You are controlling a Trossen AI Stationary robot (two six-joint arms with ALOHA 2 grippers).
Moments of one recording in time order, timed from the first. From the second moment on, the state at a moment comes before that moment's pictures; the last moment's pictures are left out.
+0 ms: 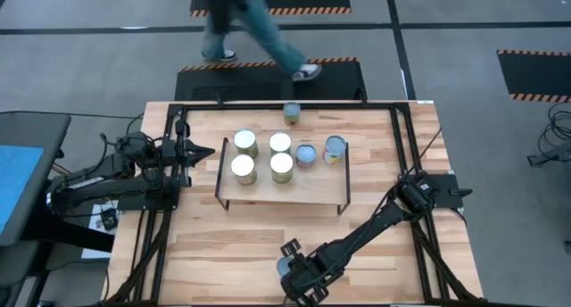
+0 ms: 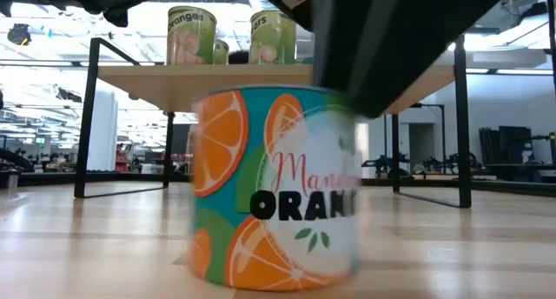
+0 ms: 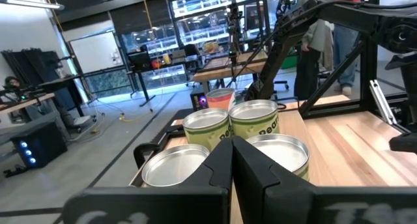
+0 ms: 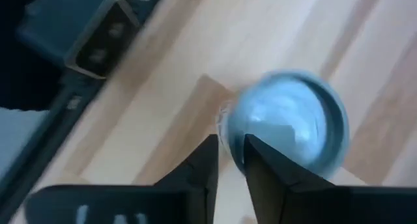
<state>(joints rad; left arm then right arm) 0.29 0.27 0.44 -0.13 0.17 0.19 0.61 2.25 1.88 -0.80 0.12 0.00</state>
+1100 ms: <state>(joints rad) 0.29 0.27 0.44 -0.13 0.15 0.20 0.53 2.23 2.36 -1.25 0.11 -0.07</state>
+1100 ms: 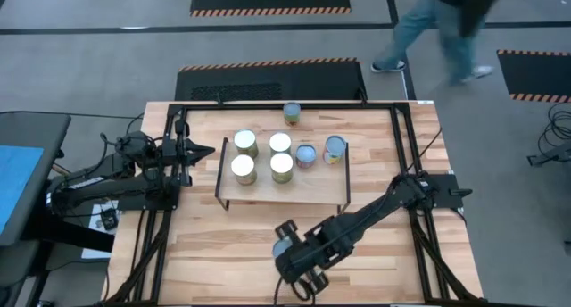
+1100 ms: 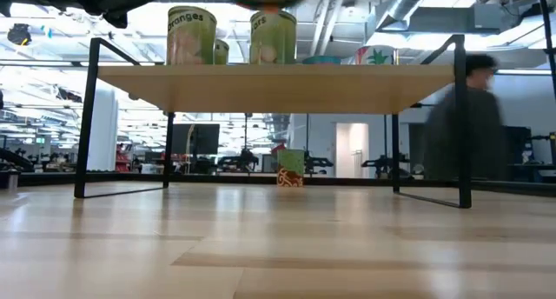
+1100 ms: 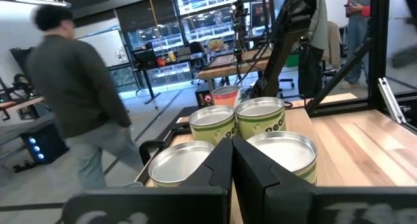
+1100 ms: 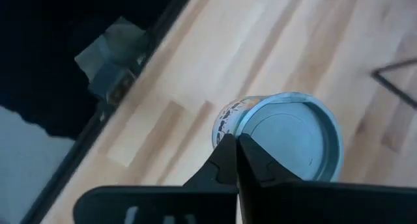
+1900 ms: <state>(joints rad) 0.29 0.28 0.44 -0.15 0.12 0.20 0.28 2.11 2.32 -1.57 0.21 -0.09</state>
